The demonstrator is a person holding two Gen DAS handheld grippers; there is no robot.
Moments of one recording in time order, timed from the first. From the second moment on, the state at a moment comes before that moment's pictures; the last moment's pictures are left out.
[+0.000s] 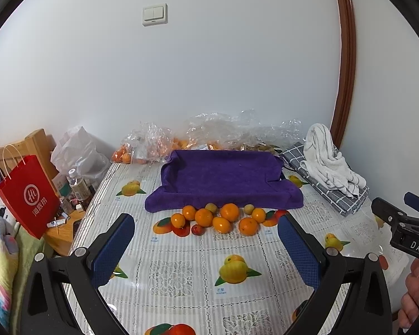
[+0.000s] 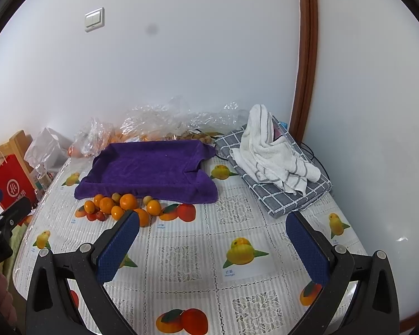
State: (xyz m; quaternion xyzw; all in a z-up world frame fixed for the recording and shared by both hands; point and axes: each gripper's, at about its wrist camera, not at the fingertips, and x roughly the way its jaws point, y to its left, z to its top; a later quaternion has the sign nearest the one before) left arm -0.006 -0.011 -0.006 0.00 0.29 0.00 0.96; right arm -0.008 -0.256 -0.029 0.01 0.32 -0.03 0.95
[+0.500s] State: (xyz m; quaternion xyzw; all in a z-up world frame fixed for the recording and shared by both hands) left arm -0.011 -0.011 -0.008 0.00 0.29 0.00 0.96; right arm -0.008 -0.251 -0.027 0.01 0.31 -0.03 0.95
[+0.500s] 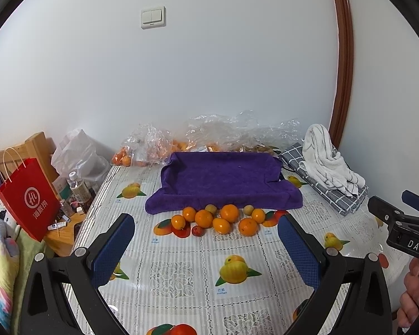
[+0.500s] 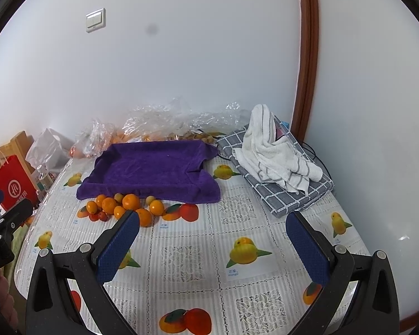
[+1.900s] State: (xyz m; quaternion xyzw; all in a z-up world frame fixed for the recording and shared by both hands) left arm -0.012 -0.003 -0.003 -0.01 0.28 0.01 0.96; right arm -0.012 -0.240 -0.024 0.01 0.31 -0.01 0.95
